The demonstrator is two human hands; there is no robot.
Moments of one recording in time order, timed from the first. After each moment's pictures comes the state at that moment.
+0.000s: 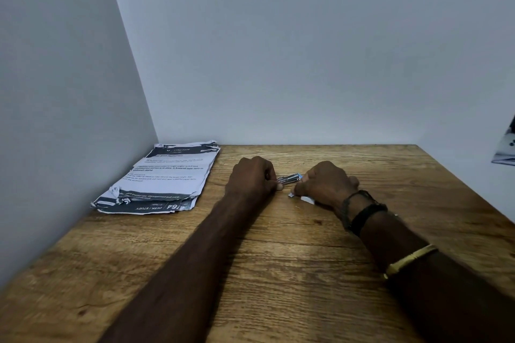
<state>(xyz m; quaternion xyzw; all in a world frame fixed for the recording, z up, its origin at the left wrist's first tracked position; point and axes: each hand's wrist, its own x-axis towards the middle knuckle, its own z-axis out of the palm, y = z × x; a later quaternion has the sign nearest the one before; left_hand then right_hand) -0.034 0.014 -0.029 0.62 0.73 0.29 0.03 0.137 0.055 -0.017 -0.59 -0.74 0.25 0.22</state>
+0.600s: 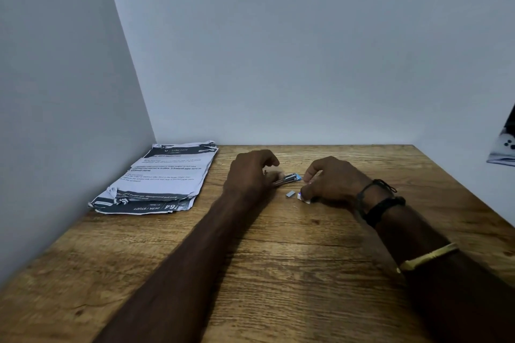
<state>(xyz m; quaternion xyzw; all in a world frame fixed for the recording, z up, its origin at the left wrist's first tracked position) -0.030 0.008 -0.024 0.63 0.68 0.37 0.00 0.162 0.059 -0.001 -0.54 -0.77 0.27 0.19</state>
